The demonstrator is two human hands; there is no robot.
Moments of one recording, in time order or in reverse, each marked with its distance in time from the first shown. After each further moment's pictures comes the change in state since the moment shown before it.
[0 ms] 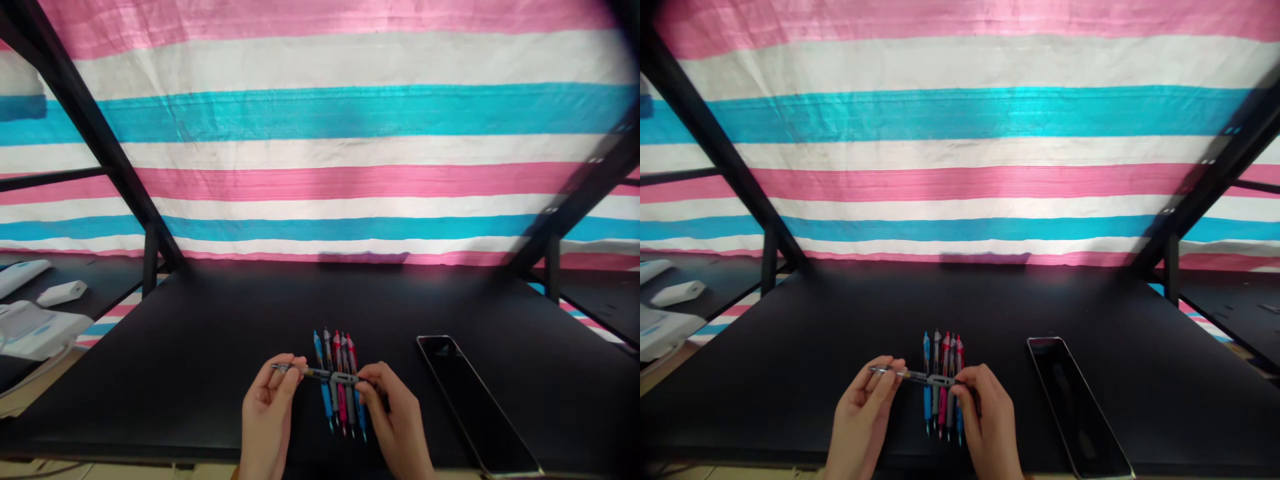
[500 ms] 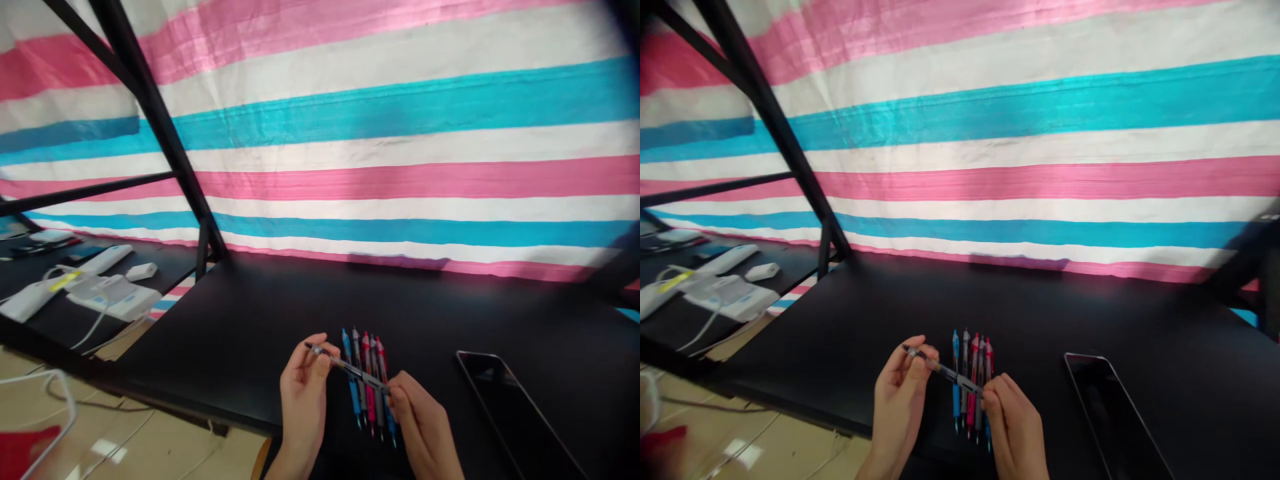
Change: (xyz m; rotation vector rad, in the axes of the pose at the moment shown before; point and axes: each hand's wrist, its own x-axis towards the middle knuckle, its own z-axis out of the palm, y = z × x) left_hand -0.005 0.003 0.017 -0.009 -0.090 0.187; right_hand 0.000 -0.006 -0.003 0.026 -0.054 -0.030
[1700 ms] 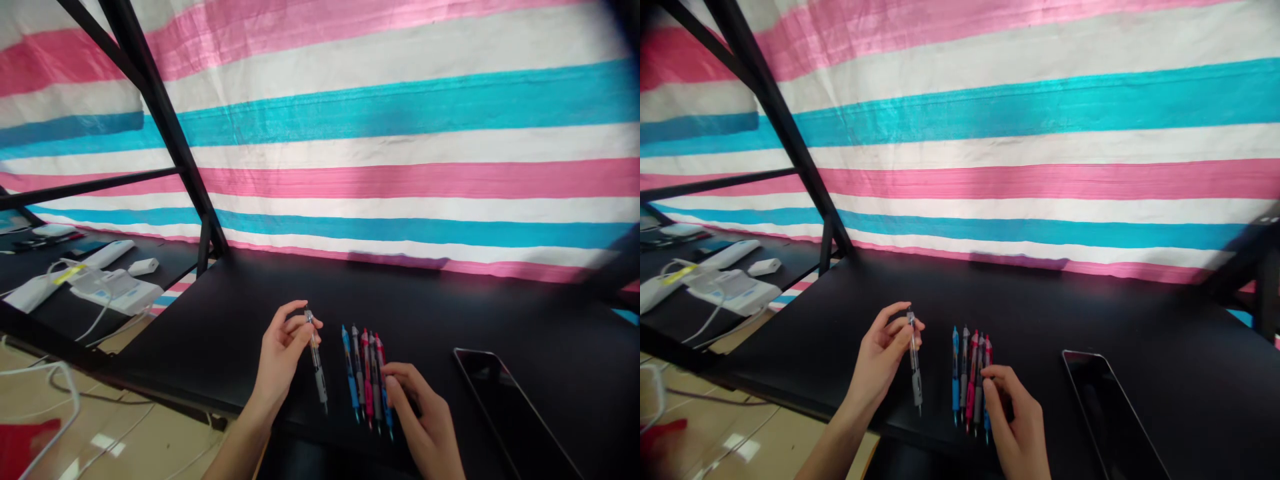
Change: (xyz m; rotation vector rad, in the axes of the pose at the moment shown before) left_hand 0.043 0.042 -0.018 0.283 -0.255 0.057; right_hand 0.001 -0.003 -0.001 0.143 0.026 0.141
